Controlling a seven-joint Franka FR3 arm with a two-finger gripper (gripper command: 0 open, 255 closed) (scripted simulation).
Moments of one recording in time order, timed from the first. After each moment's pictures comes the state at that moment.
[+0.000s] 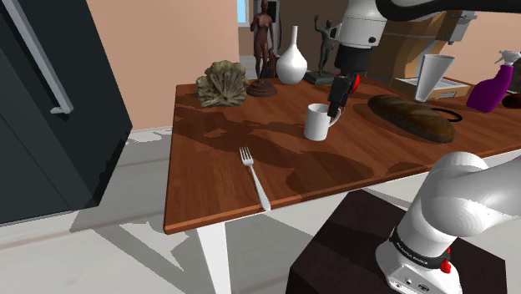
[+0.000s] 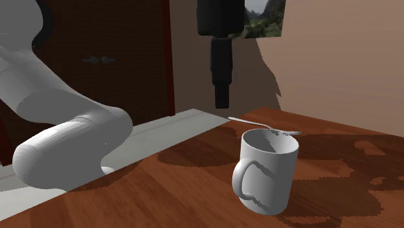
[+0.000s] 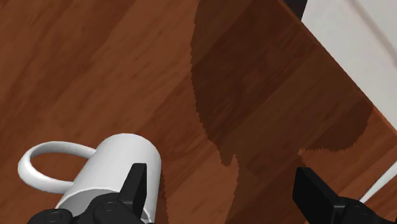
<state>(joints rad) -0.01 -0.83 0.05 -2.36 0.08 1.59 -0.14</state>
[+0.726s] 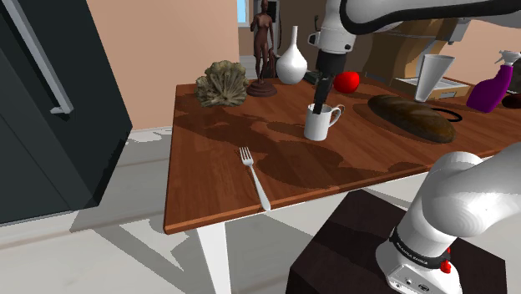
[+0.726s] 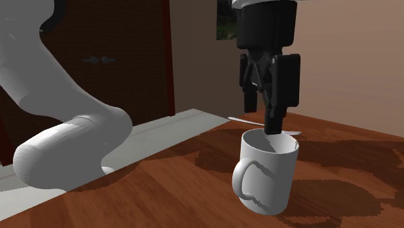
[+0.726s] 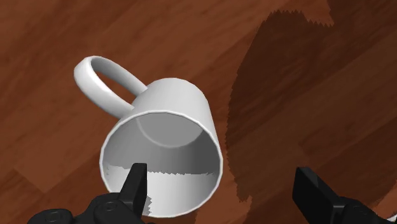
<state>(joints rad) 0.01 -0.63 -0.02 -2.30 0.00 1.73 -0.34</state>
